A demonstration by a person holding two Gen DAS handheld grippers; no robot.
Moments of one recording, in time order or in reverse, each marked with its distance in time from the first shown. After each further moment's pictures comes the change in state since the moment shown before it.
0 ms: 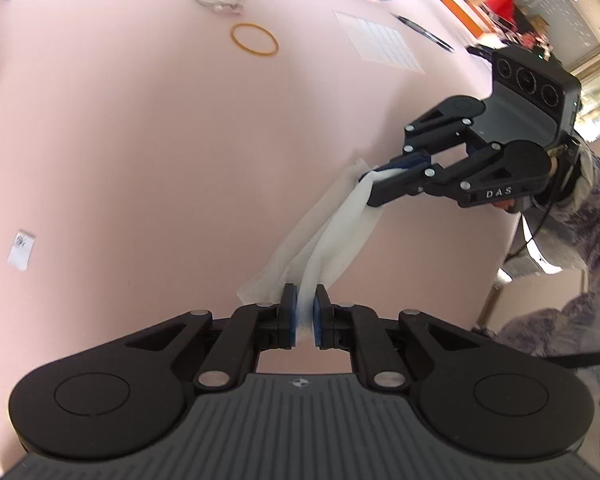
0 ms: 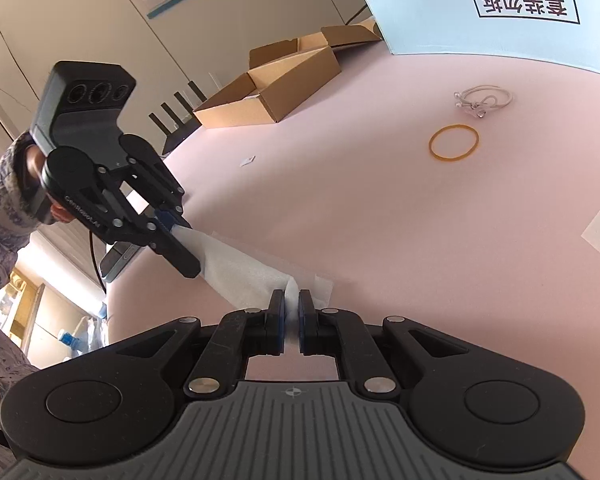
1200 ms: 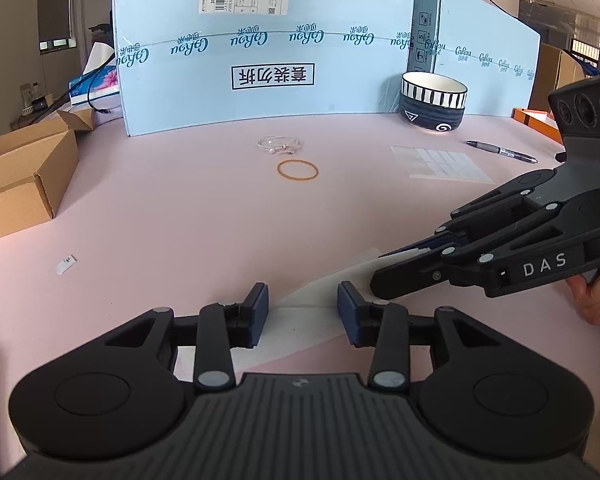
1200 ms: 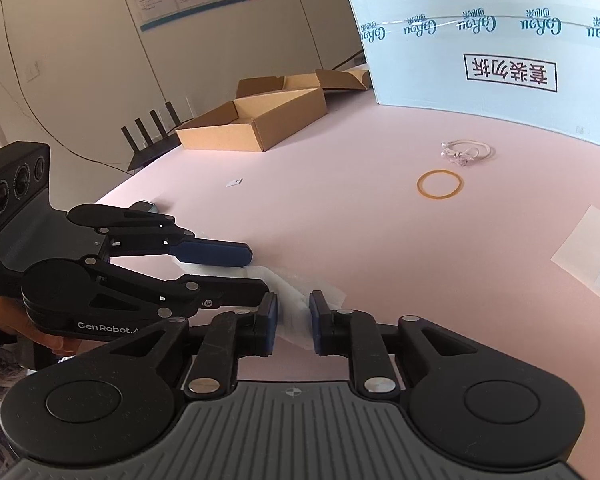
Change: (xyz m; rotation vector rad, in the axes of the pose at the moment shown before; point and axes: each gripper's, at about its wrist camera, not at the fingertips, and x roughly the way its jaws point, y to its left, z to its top) left arm 0.043 -0.068 -0.038 -0.006 -0.532 0.418; right arm -0.009 0.043 -0.025 -0.144 -0.174 -0.234
